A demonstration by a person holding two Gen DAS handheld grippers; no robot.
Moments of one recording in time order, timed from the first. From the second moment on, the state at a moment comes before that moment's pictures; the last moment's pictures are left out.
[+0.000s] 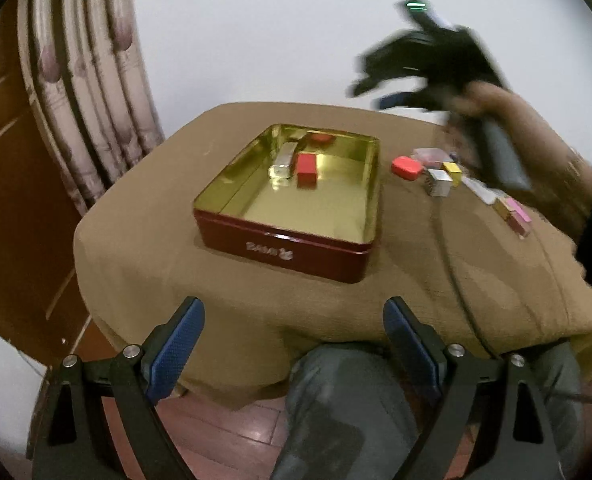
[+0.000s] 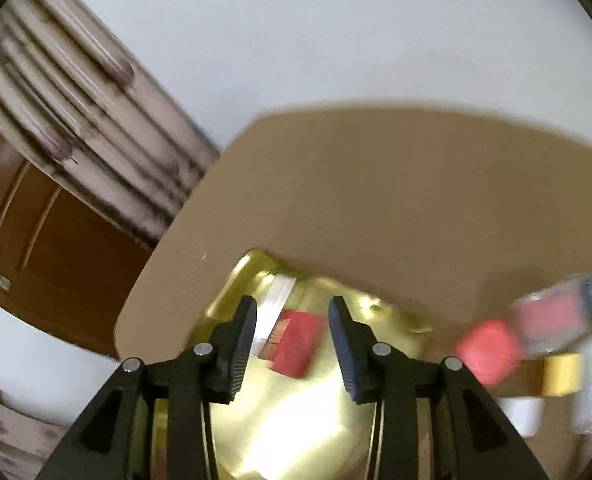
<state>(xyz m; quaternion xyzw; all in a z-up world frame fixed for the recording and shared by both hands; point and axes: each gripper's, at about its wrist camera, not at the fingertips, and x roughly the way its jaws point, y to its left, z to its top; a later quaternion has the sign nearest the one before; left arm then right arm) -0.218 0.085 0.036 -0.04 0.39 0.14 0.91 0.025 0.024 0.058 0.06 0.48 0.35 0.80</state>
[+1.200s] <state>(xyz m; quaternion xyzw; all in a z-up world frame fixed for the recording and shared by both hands) 0.070 -0.017 -0.008 -0.02 0.49 0.02 0.87 0.008 -0.389 -0.042 0.09 0.44 0.09 0.89</state>
